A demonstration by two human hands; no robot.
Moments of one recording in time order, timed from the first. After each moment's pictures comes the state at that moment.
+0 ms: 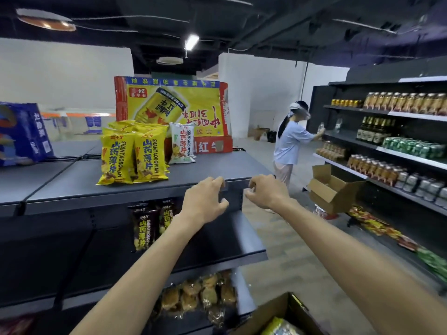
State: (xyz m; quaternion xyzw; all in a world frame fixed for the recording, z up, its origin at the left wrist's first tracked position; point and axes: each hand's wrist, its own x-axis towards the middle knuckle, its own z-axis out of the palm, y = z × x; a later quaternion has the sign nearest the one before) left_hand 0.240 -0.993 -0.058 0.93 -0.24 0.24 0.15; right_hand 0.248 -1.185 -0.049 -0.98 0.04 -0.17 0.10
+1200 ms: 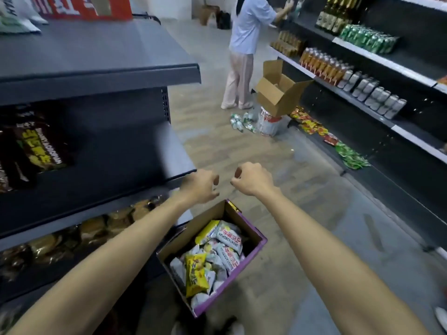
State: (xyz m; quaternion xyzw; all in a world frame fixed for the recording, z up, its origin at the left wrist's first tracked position) left_hand 0.302 -1.213 -0.299 0.93 -0.34 -0.08 0.13; right_hand 0.230 -1.359 -0.251 -0.96 0.22 0.05 0.15
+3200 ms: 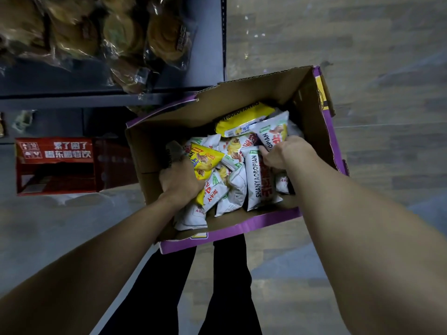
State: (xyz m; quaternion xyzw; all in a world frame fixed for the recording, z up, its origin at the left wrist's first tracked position) left_hand 0.204 -1.199 -0.722 0.93 0.12 -0.35 0.06; right_hand 0.284 -1.410 -0.694 -0.83 0.23 0.50 0.12
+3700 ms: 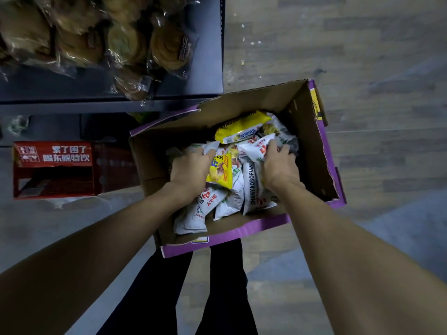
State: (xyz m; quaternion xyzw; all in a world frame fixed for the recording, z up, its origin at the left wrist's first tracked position) left_hand 0.226 -1.208 -0.704 0.96 -0.12 -0.24 0.01; right_hand 0.242 -1.407 -0.702 -0.92 0.15 0.35 0.09
